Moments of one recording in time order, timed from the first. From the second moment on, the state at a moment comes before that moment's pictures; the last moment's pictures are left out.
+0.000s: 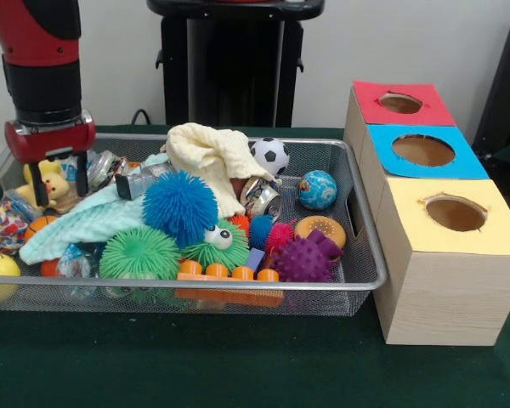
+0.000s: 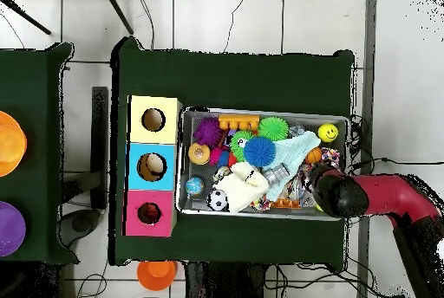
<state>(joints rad) -1.10 -0.53 0.67 1.70 -0.97 0.61 1.16</state>
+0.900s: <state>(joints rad) -0.94 -0.53 0.53 1.62 -1.05 0.76 1.16</state>
